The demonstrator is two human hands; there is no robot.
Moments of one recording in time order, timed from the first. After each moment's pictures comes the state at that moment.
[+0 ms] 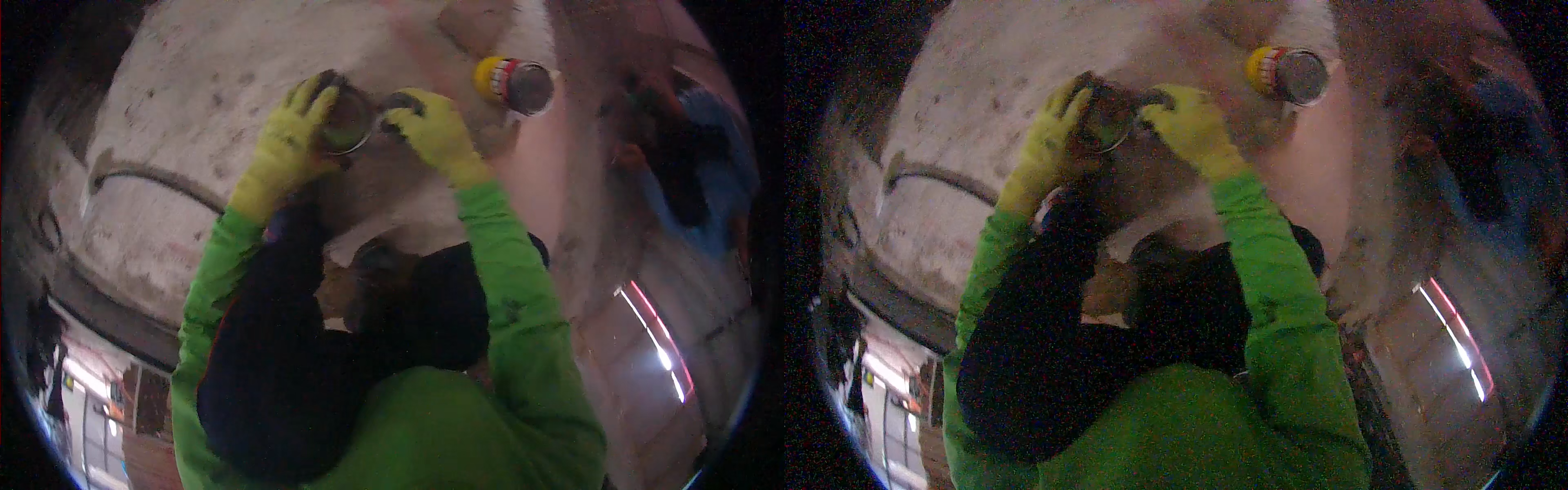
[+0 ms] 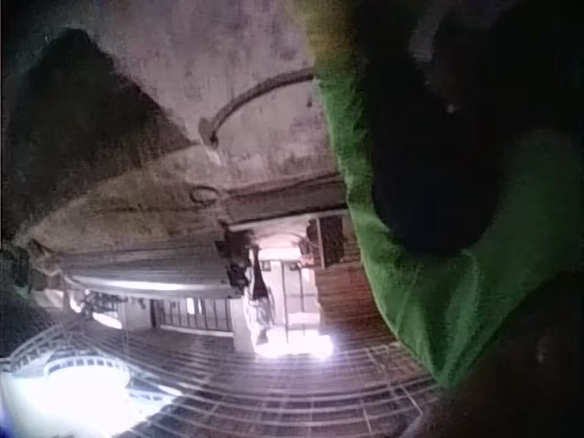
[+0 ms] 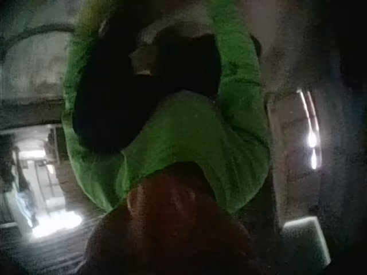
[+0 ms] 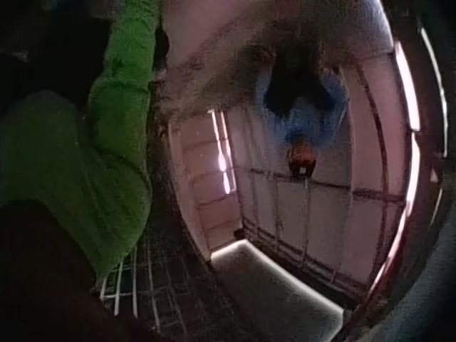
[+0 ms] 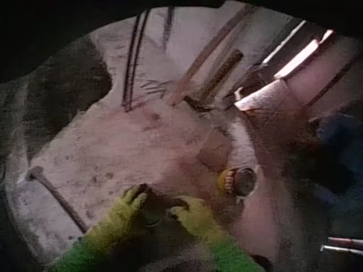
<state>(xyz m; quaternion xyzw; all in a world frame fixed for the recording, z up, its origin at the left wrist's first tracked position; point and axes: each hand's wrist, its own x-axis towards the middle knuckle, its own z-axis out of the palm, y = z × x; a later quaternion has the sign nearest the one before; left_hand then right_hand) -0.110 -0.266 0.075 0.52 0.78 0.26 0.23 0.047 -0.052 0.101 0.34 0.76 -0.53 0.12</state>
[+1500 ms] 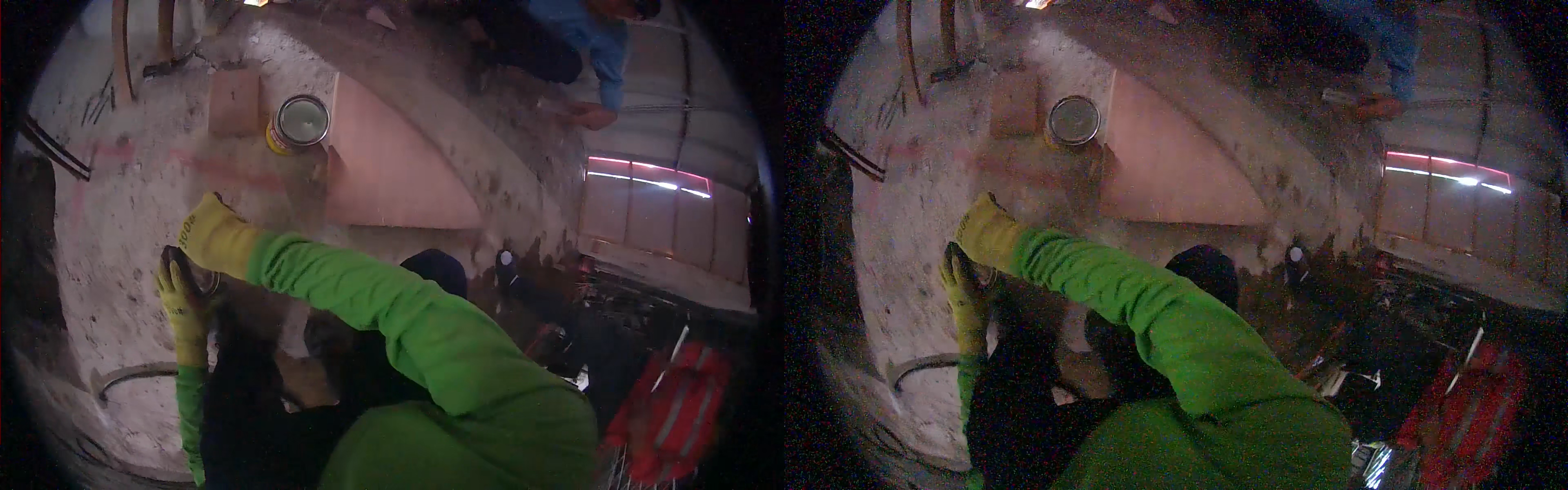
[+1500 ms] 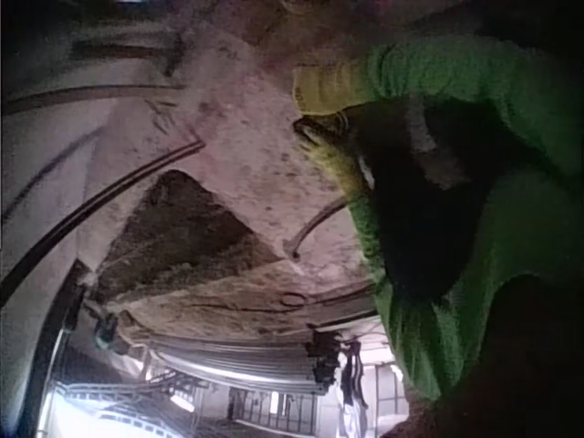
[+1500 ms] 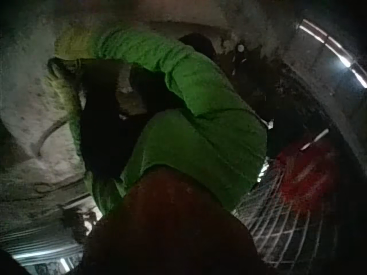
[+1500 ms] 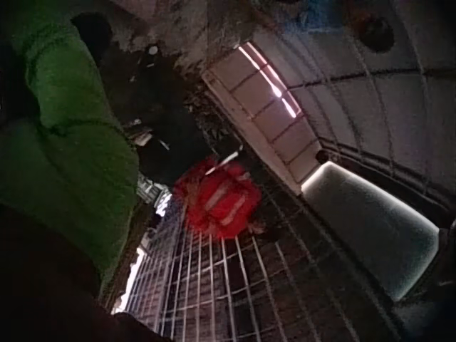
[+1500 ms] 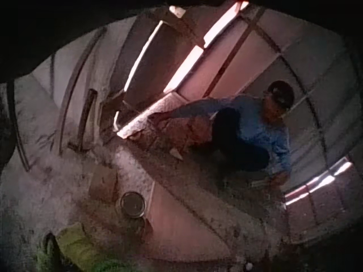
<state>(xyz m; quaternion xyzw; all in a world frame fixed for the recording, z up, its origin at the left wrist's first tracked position) -0.099 -0.281 0.045 0.55 0.79 0.24 0.13 -0.012 -0.091 0.112 0.08 0.98 -0.08 0.14</state>
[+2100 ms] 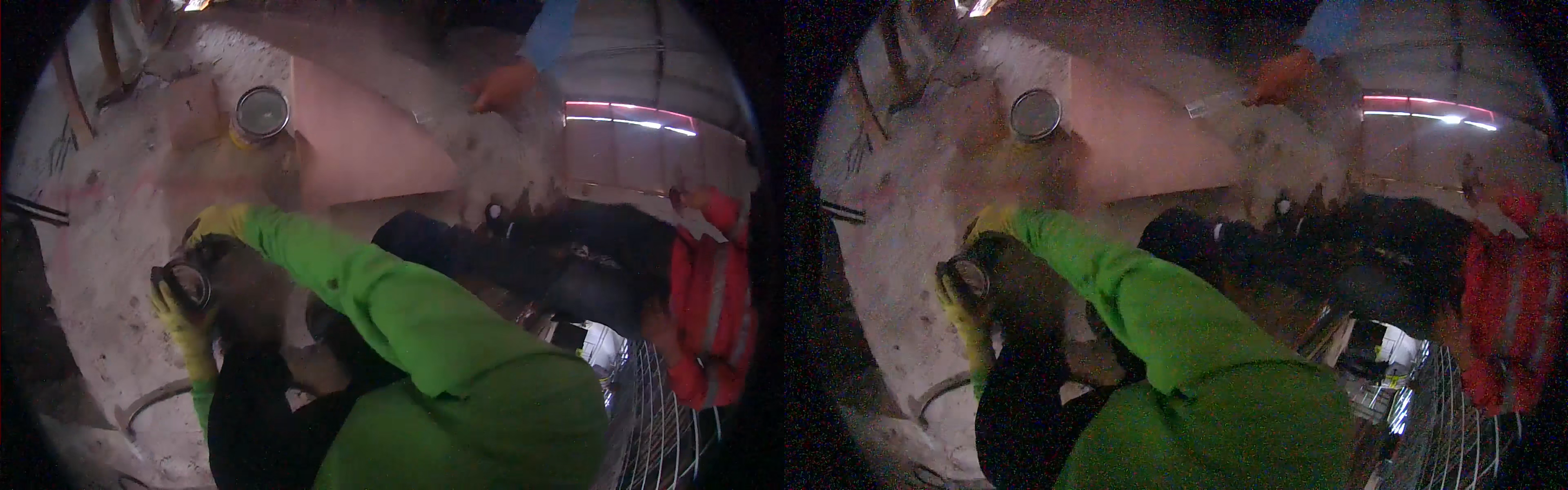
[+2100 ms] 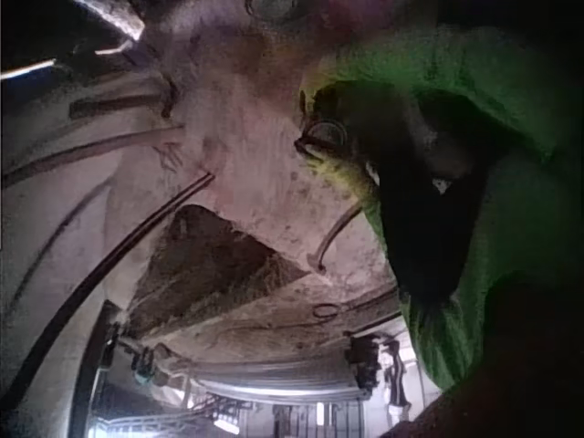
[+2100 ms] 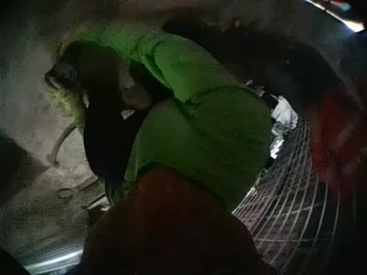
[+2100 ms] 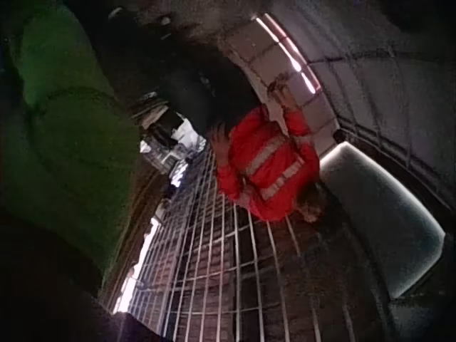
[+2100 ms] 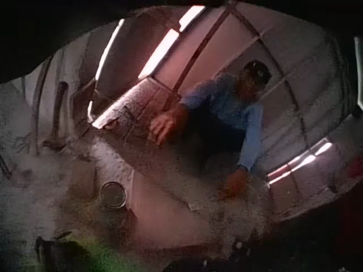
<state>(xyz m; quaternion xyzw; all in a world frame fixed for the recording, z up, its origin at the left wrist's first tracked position) -0.086 -0.269 0.041 0.60 0.73 0.31 0.11 -0.016 -0.047 0.018 0.35 0.69 -0.53 0.36</state>
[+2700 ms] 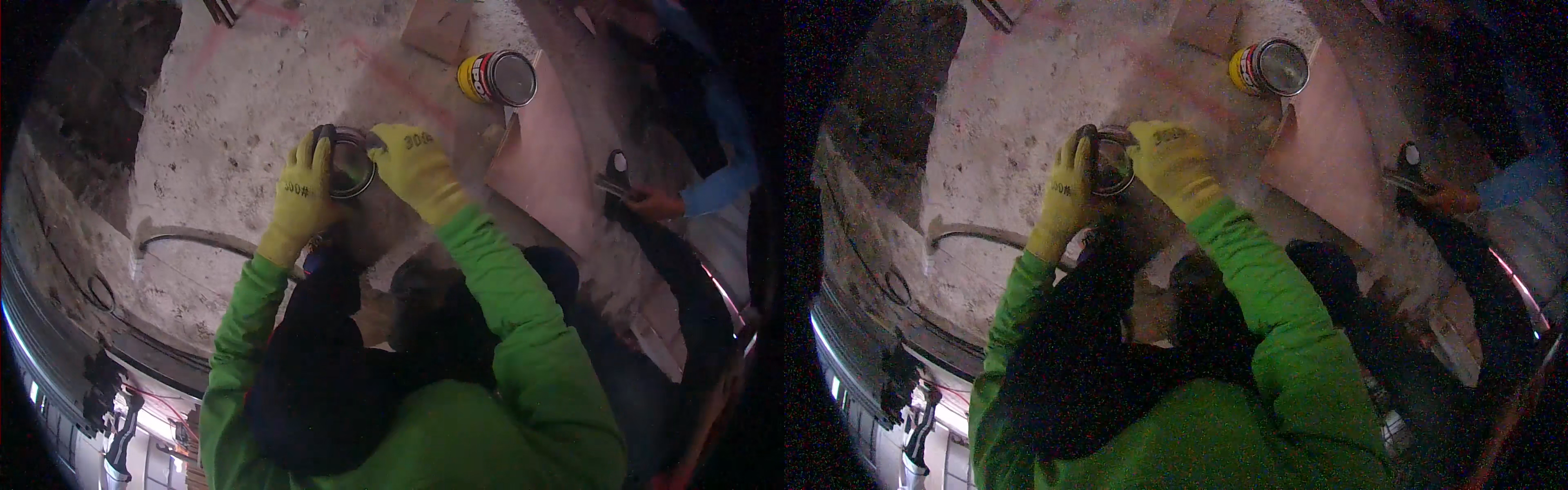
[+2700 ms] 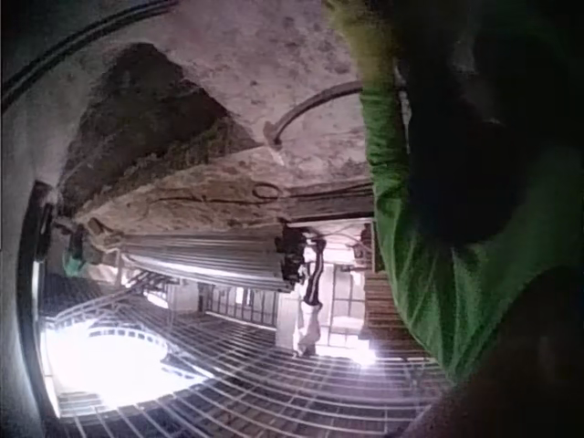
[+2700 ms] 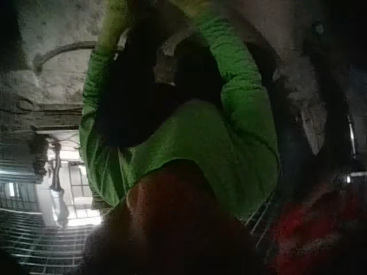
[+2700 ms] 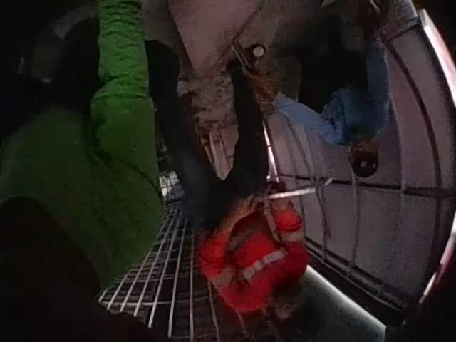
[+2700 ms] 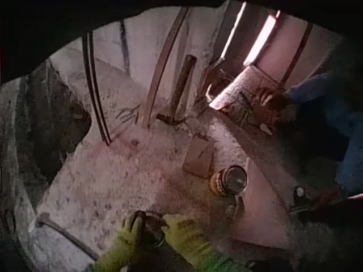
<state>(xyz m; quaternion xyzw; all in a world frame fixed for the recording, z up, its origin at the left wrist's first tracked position) -0.104 -0.265 0.083 0.52 0.78 0.23 0.25 0.037 -0.090 0.104 0.31 0.89 -0.34 0.03</state>
